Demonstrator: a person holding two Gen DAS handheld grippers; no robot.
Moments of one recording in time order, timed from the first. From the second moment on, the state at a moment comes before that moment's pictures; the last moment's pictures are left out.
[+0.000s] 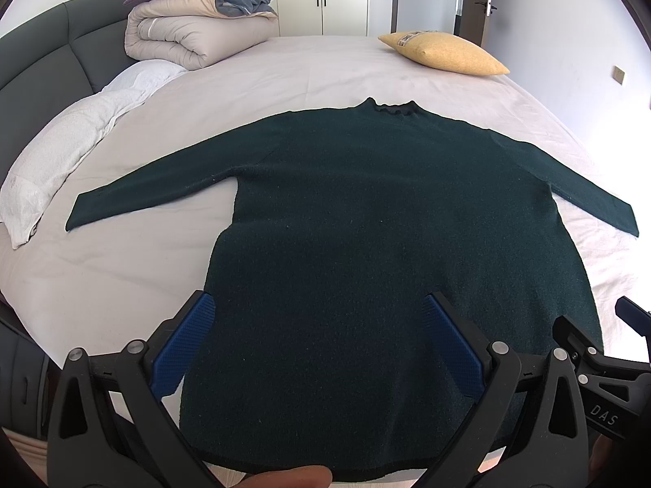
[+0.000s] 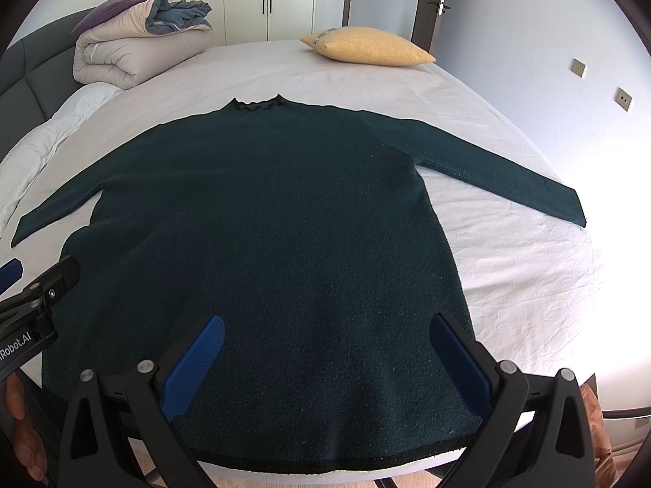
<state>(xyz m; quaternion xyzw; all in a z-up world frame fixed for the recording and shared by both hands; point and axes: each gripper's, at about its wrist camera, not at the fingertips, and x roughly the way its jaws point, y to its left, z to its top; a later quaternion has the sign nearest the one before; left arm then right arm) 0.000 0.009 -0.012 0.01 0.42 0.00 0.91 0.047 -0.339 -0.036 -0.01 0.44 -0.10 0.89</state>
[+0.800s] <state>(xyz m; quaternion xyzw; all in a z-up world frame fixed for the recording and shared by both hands) 0.013 0.005 -0.019 0.02 0.42 -0.02 0.91 0.040 -0.357 -0.040 0.03 0.42 -0.10 0.90</state>
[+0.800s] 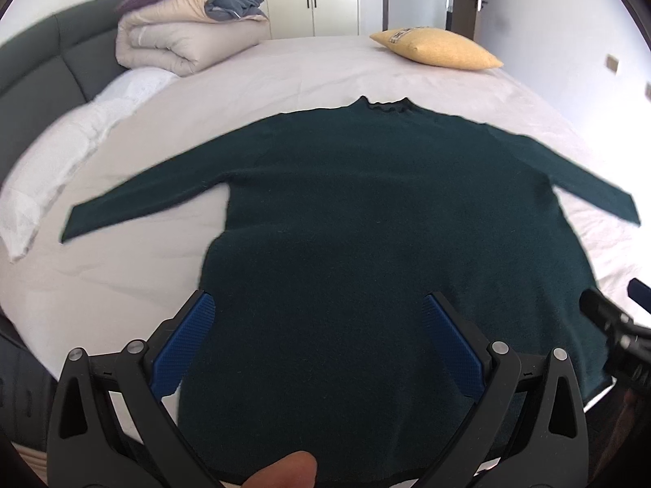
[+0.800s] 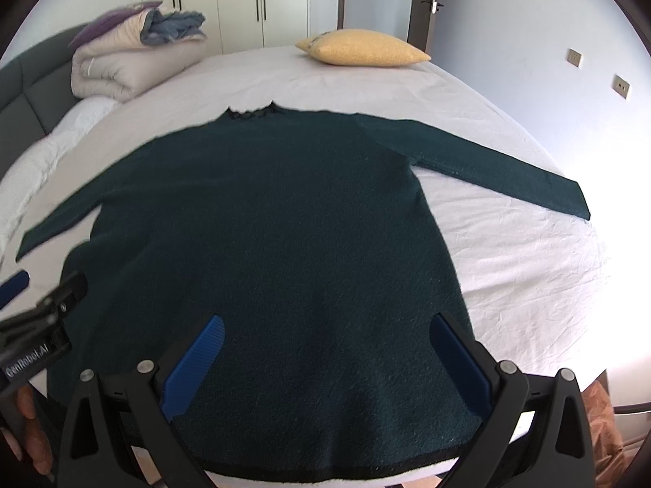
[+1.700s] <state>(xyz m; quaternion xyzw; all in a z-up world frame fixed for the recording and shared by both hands) 0.159 -0.014 -0.047 -0.13 0.47 -0.14 0.86 0.002 -0.798 -0.073 0.53 0.24 -0.22 0.78</state>
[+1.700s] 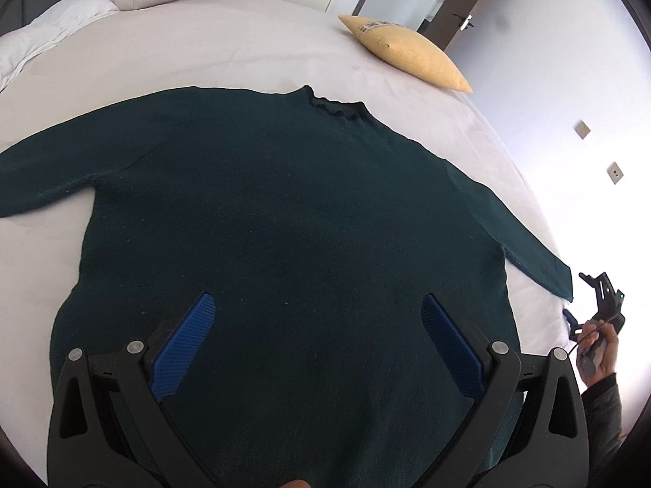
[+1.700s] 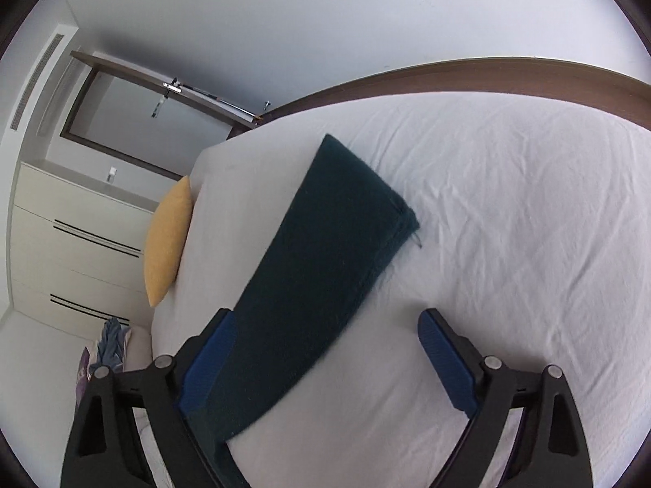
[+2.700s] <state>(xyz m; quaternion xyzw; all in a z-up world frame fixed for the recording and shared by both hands) 0.303 -0.029 -0.079 -0.22 0.52 -0.19 0.80 0.126 -0.621 0.007 0.28 0.31 -0.11 0.90</state>
